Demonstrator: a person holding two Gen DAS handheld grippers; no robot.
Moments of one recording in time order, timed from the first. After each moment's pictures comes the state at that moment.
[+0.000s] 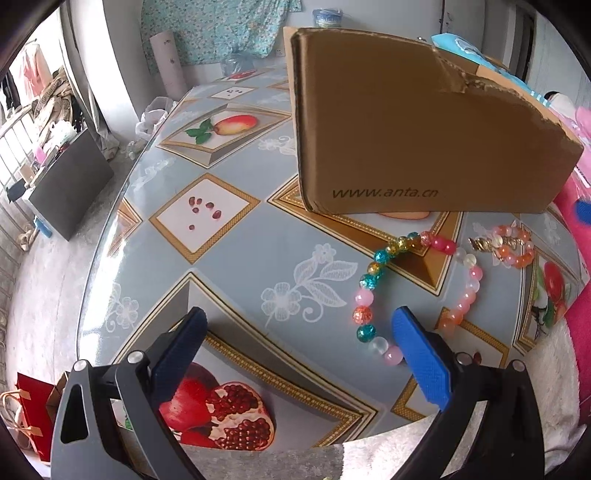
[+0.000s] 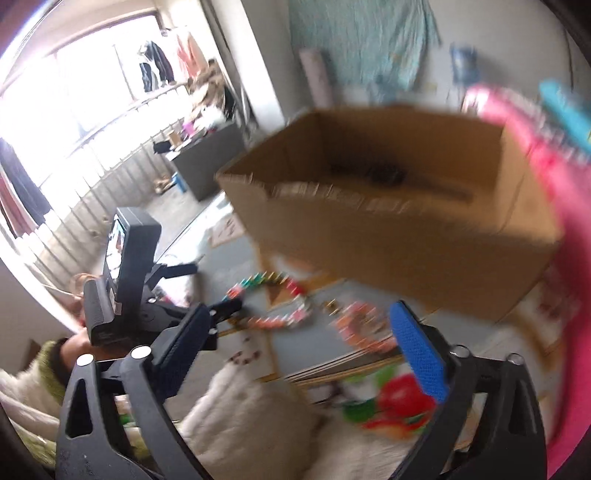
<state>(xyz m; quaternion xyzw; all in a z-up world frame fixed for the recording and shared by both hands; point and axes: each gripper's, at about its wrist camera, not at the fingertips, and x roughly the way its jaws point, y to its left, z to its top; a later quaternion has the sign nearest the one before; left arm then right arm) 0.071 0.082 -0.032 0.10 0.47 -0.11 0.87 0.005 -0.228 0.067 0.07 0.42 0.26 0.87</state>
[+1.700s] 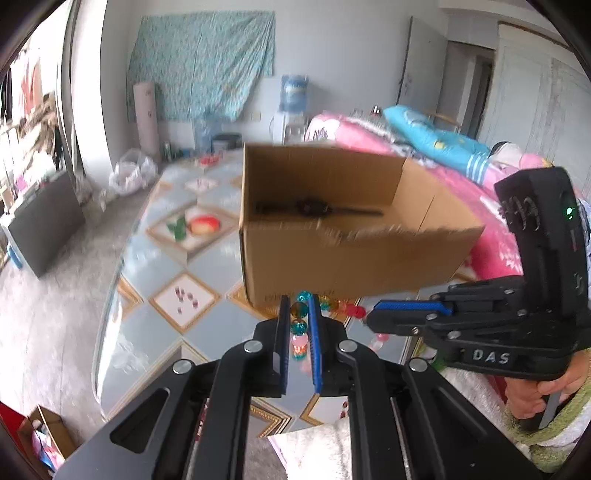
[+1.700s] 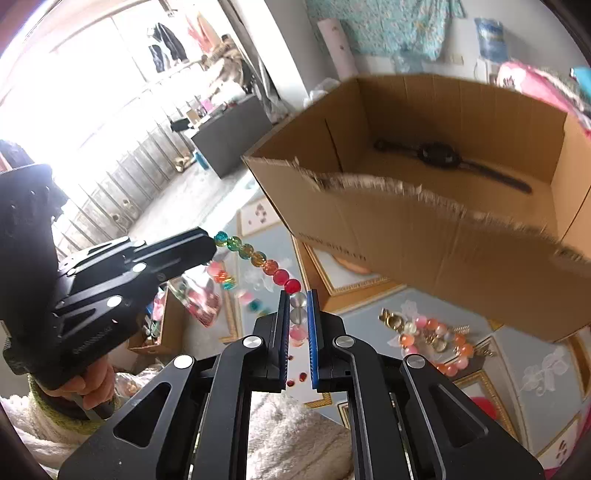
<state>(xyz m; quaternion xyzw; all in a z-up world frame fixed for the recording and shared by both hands) 0.023 0.076 0.078 0.03 0.35 -0.20 0.92 0.027 -0.195 0.077 0.06 0.42 0.30 0.85</state>
